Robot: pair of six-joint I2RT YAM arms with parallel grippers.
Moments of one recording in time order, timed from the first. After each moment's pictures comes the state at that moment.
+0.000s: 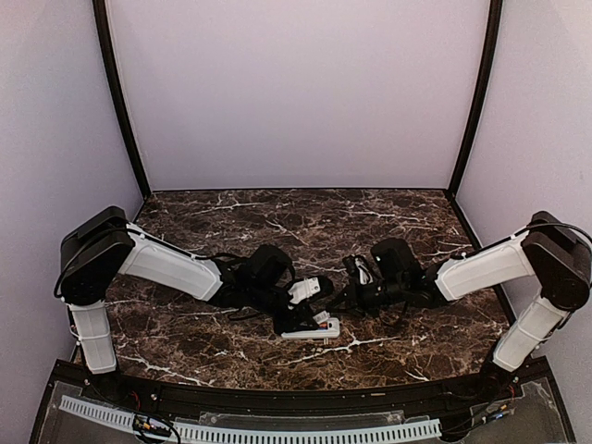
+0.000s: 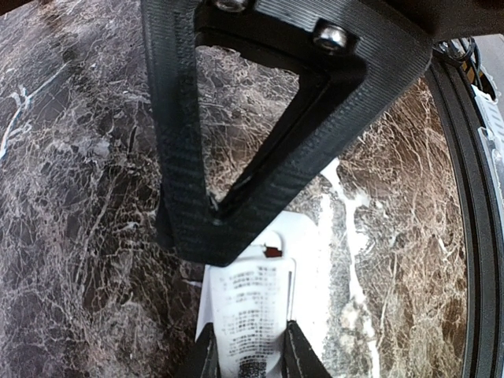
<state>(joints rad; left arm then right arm) -0.99 1.91 1.03 0.06 0.41 0.23 0.82 1.60 0.66 0.23 -0.48 0.90</state>
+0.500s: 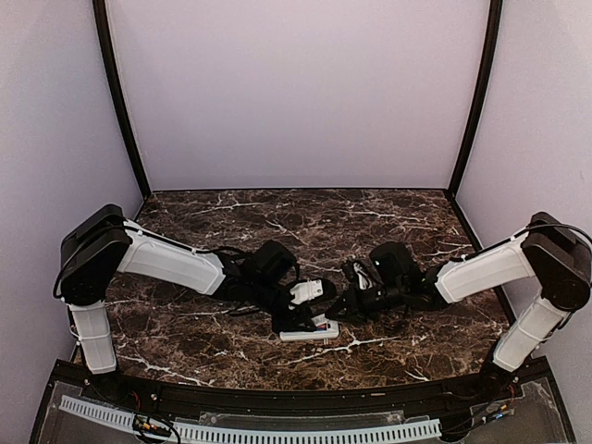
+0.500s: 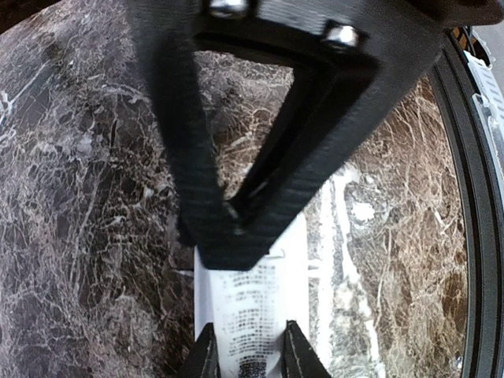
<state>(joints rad) -0.99 1.91 1.09 -0.10 0.41 0.32 0.83 1.60 0.64 0.23 -0.50 0.89</state>
